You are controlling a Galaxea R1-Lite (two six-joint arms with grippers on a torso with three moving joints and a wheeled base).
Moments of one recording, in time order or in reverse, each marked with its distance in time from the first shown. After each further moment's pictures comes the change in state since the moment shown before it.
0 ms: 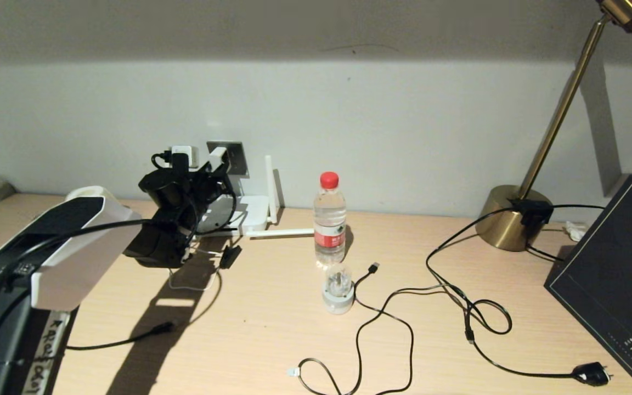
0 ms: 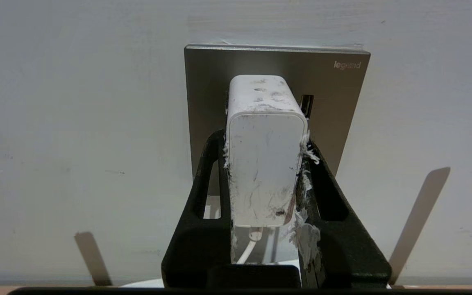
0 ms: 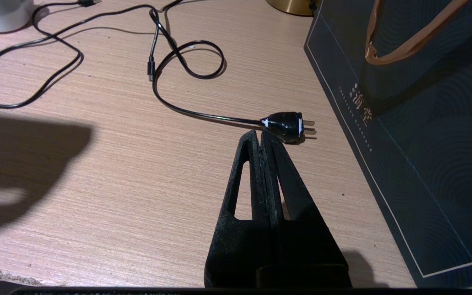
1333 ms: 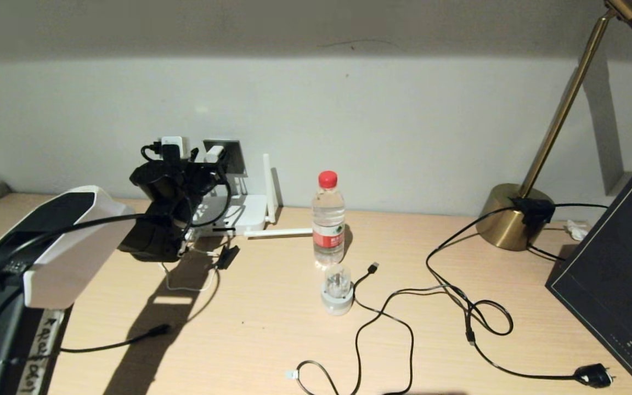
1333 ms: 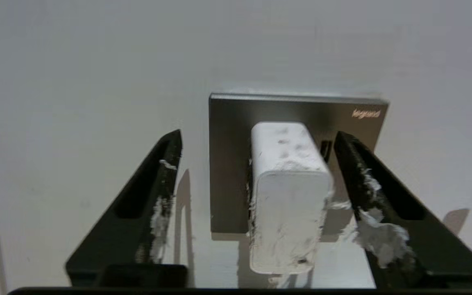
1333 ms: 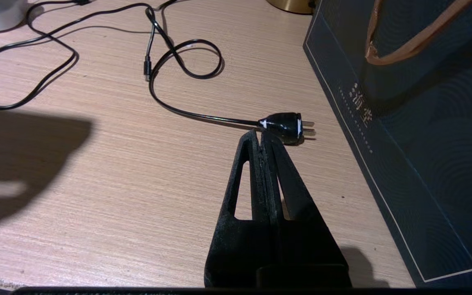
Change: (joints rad) left arm -0.001 -0.029 -0.003 -0.020 0.000 0.001; right arm 0.000 0.000 0.000 0.000 0.000 -0.001
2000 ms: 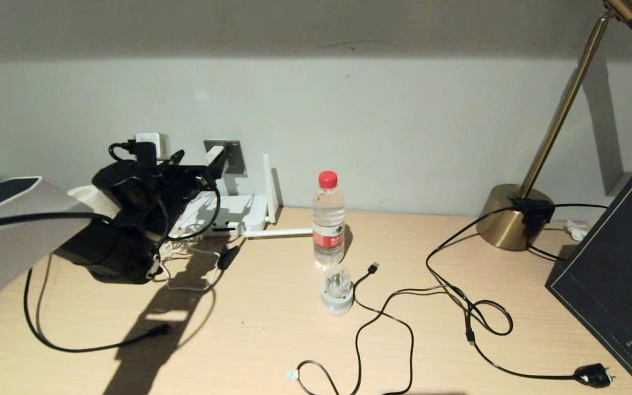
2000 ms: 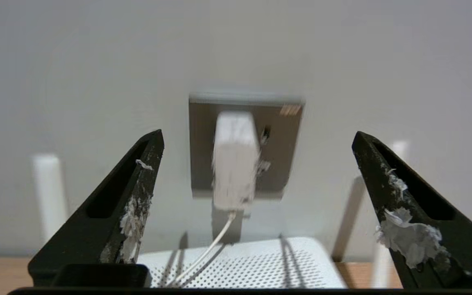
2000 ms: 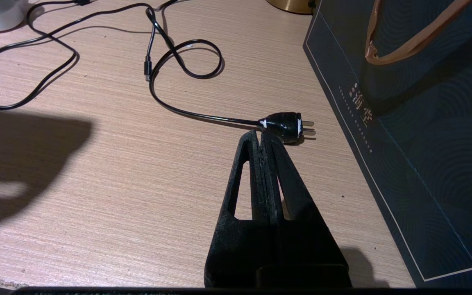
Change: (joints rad) left arm -0.019 -0.289 0.461 -0.129 -0.022 -0.010; right arm 0.000 0.000 0.000 0.000 0.000 0.001
